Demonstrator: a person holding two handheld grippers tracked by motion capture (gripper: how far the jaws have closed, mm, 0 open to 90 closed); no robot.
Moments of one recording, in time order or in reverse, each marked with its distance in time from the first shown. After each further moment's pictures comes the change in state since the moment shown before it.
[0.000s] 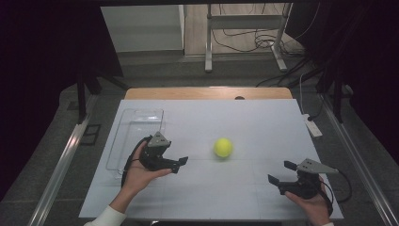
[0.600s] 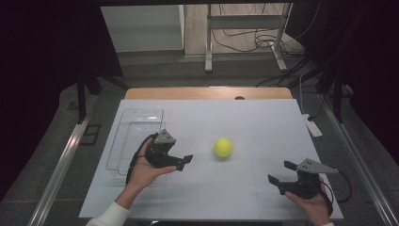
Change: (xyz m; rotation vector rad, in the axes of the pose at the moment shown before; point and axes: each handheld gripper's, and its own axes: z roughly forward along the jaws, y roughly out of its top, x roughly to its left) left arm -0.001 0.010 0.012 0.010 -0.014 0.006; right arm 0.000 0.000 0.001 0.004 -0.001 0.000
